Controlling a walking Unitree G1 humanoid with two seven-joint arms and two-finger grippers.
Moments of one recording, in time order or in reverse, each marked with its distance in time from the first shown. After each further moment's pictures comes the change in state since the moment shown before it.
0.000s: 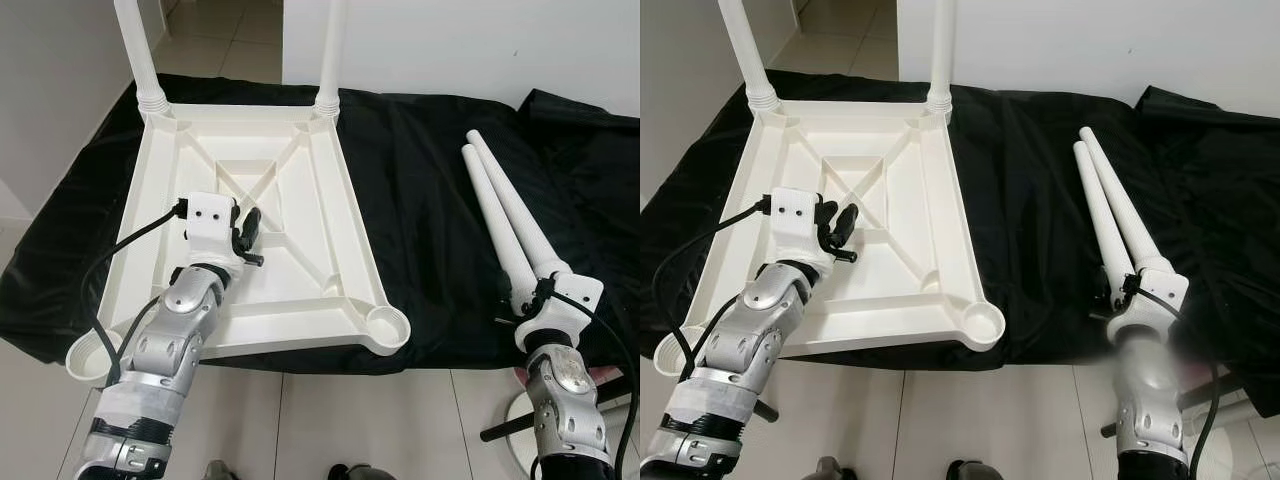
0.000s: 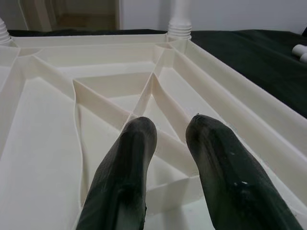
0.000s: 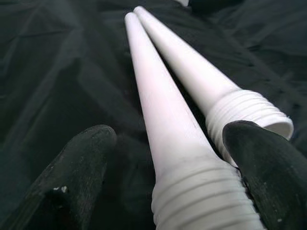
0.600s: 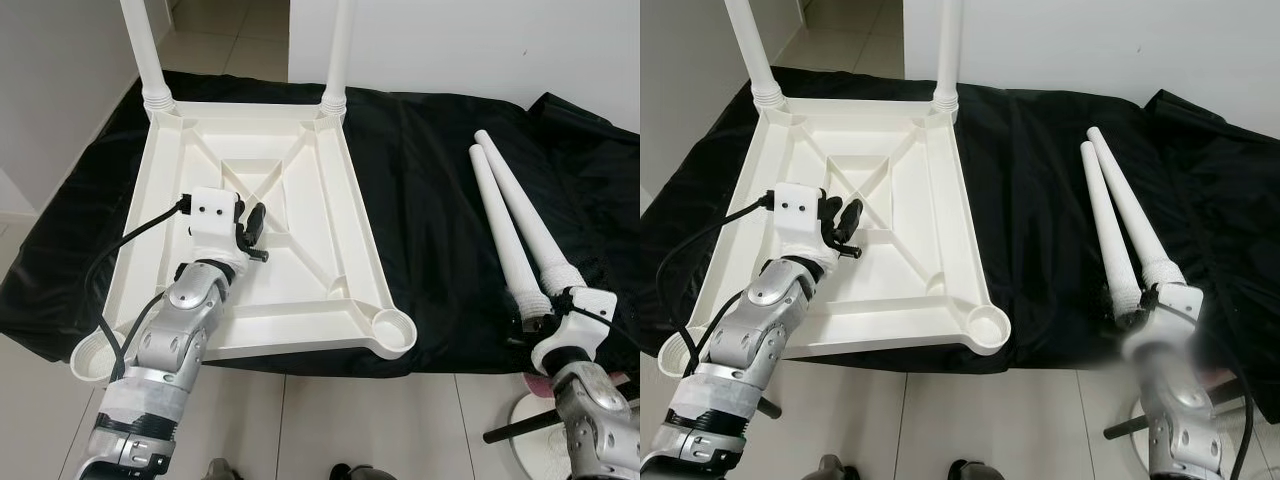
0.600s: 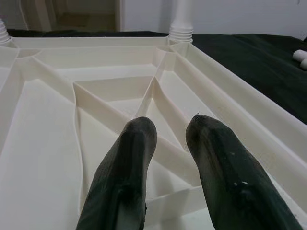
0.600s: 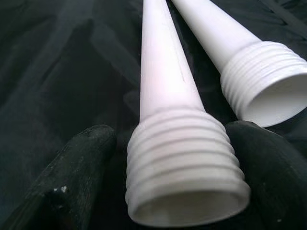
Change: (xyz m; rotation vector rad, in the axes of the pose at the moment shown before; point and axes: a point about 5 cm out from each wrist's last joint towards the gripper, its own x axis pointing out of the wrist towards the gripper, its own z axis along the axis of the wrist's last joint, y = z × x) left arm 0.003 -0.005 0.004 -0.015 -0.014 -0.017; right arm -0.018 -0.021 -0.006 0.024 0.070 0.095
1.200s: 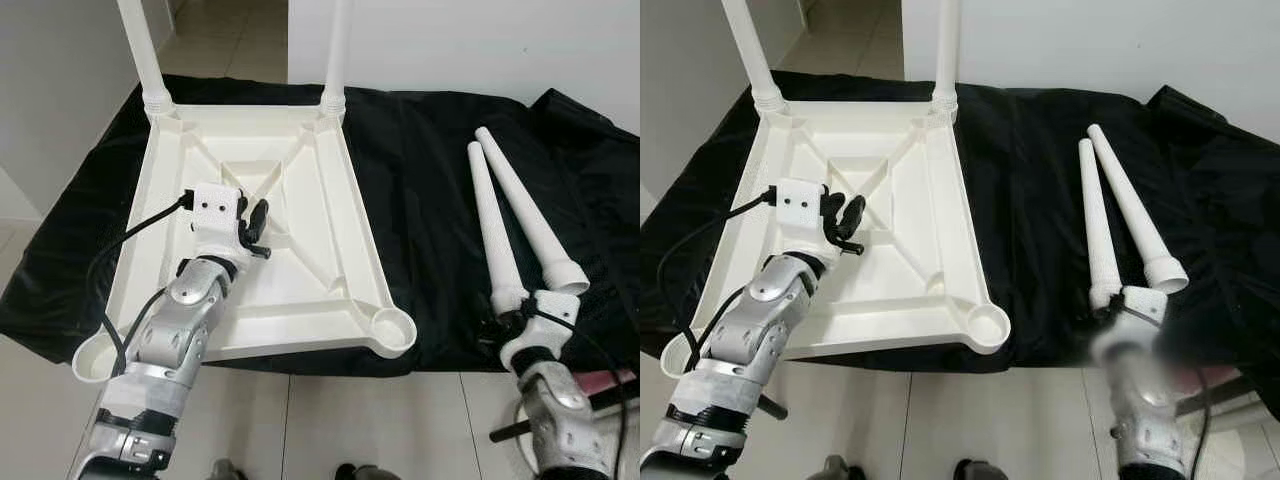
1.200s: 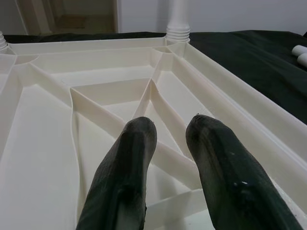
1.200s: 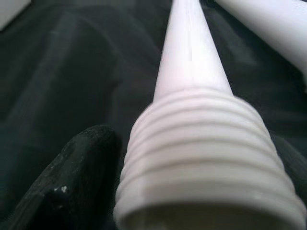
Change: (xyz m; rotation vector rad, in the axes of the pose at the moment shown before) left arm 0.001 0.000 -0.001 0.009 0.009 -0.004; right arm 0.022 0.038 -0.019 0.012 -0.077 0.075
